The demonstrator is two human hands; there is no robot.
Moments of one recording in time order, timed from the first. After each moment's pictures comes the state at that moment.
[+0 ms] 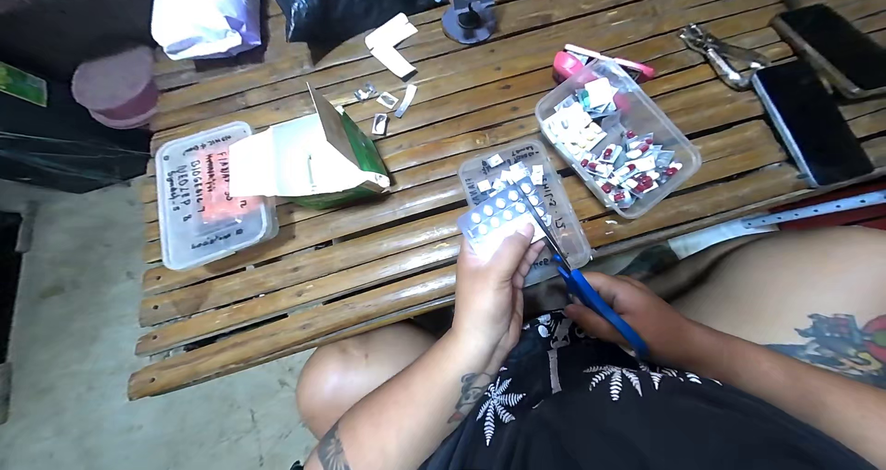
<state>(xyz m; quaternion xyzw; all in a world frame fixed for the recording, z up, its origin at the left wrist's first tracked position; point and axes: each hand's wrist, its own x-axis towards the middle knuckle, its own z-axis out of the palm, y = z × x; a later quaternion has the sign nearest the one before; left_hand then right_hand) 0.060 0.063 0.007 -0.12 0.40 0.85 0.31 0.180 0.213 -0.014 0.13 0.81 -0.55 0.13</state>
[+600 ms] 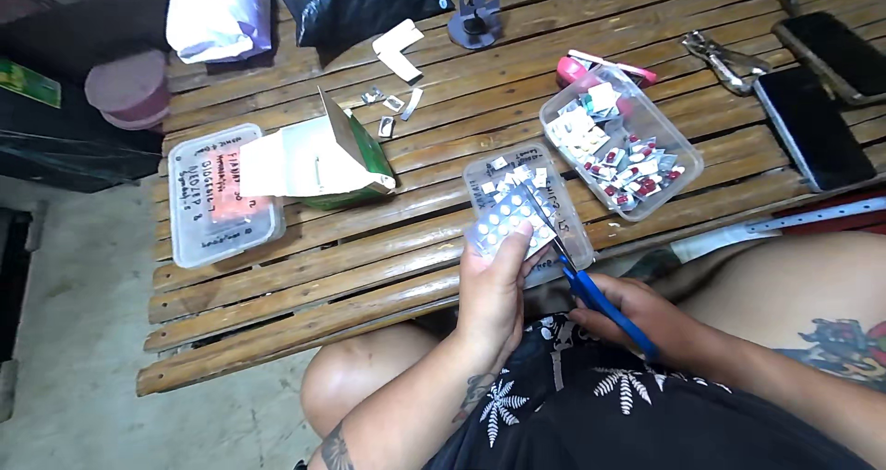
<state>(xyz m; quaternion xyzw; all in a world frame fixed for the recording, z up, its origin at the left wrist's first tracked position) 0.060 0.061 0.005 -0.07 0.43 0.85 0.30 0.179 0.215 -0.007 0.14 0.77 -0.60 0.16</state>
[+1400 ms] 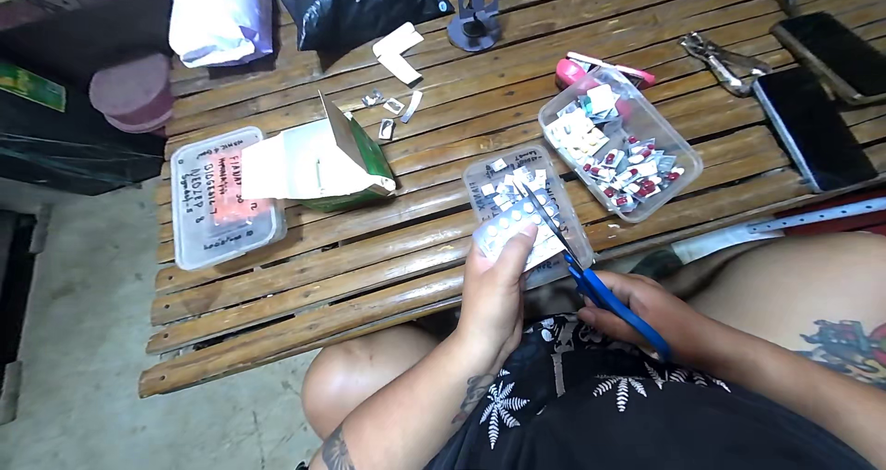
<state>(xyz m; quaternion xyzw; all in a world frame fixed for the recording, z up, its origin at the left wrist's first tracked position) 0.059 0.061 0.006 -0.06 0.46 0.83 0.33 0.178 0.223 -0.001 0.15 0.78 -0.58 0.17</state>
